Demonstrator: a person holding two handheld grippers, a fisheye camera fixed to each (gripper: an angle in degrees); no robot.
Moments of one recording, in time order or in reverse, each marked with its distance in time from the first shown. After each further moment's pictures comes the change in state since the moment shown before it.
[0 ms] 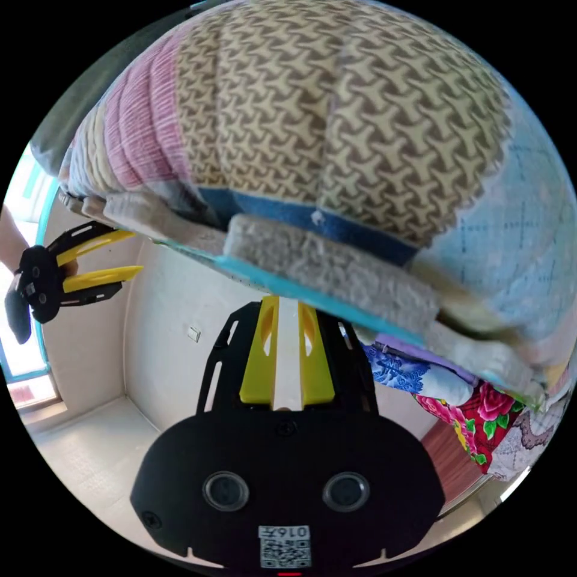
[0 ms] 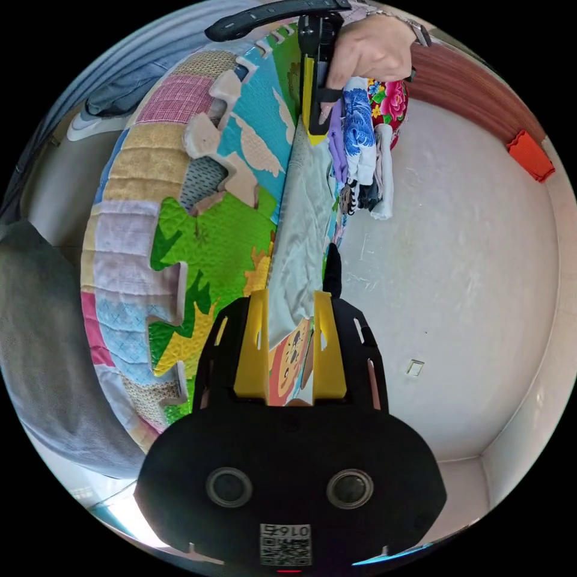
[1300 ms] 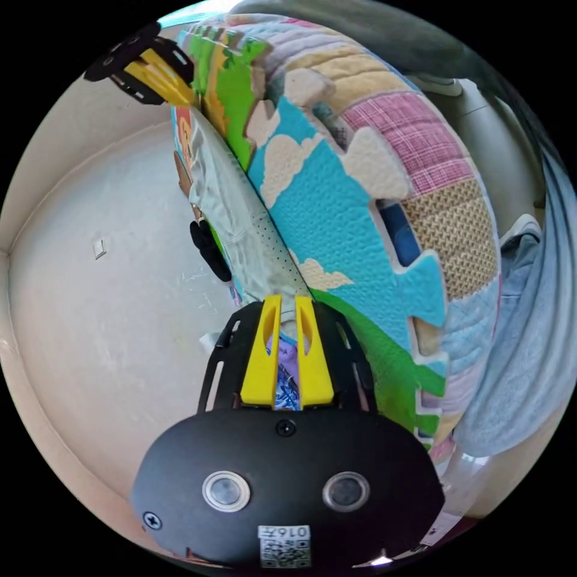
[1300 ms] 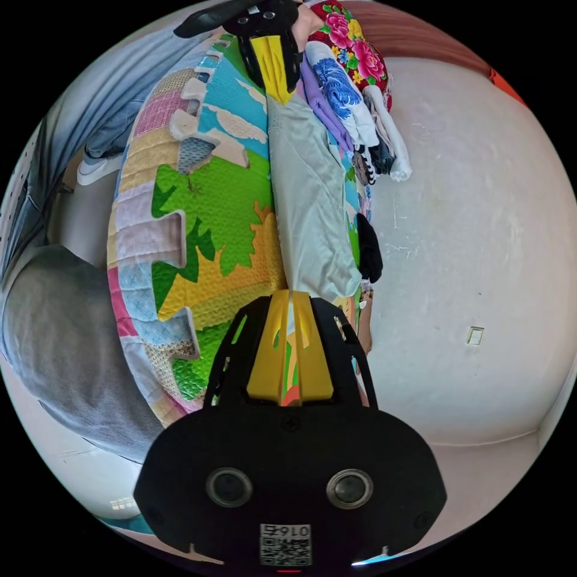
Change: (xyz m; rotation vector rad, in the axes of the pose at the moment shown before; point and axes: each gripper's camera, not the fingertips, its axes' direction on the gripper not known) left arm 0.056 0.104 -0.005 0.184 0.583 -0.634; right arm -0.074 0.071 0.026 -0.010 -0.259 0.184
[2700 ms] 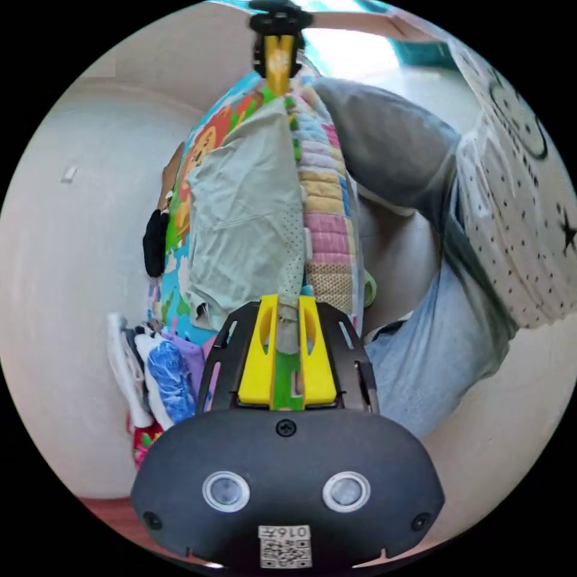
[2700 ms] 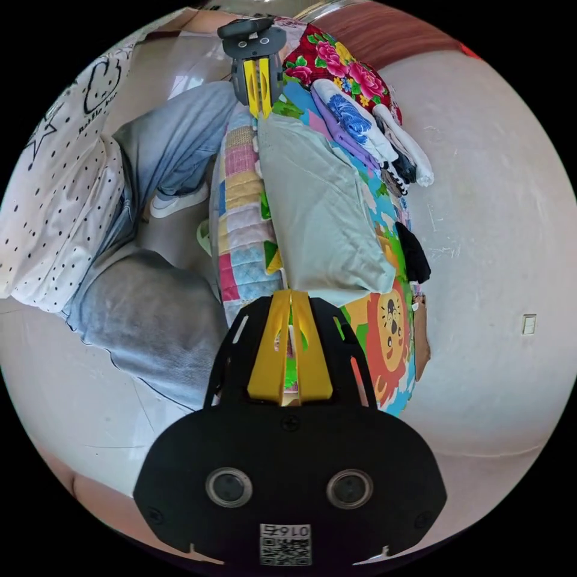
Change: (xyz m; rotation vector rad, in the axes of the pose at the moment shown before) left arm -0.157 0.261 0.092 0.292 0.579 -0.468; right arm 0.144 0.181 -0.094 0.192 -0.332 0.100
